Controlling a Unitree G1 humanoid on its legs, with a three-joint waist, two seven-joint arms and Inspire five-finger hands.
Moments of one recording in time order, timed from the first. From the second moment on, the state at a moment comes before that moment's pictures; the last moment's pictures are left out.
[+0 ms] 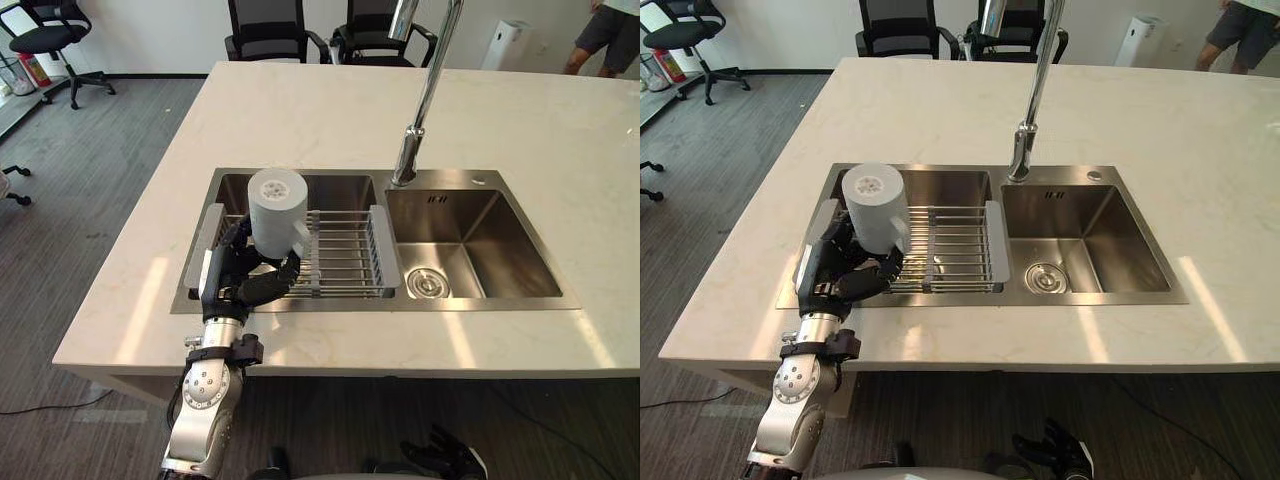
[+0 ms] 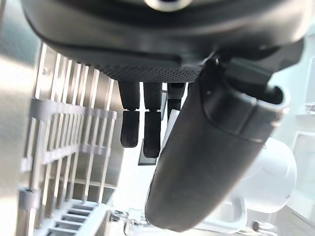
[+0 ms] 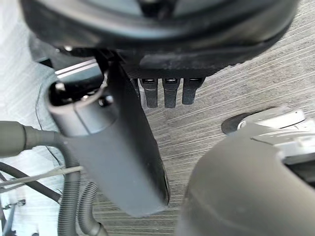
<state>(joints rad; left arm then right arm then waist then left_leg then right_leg) 0.15 0.15 -0.12 -0.24 -0.28 -0.18 0.13 0.26 -0.11 -0.15 0.91 0.20 -0.12 0.05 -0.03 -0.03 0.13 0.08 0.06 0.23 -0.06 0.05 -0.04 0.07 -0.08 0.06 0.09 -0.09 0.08</state>
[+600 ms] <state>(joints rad) 0.10 0.06 -0.15 -0.44 -0.27 -0.23 0.15 0.18 -0.09 -0.15 0.79 0.21 -0.13 0.01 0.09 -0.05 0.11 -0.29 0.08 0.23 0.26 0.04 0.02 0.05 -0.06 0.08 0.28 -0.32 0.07</state>
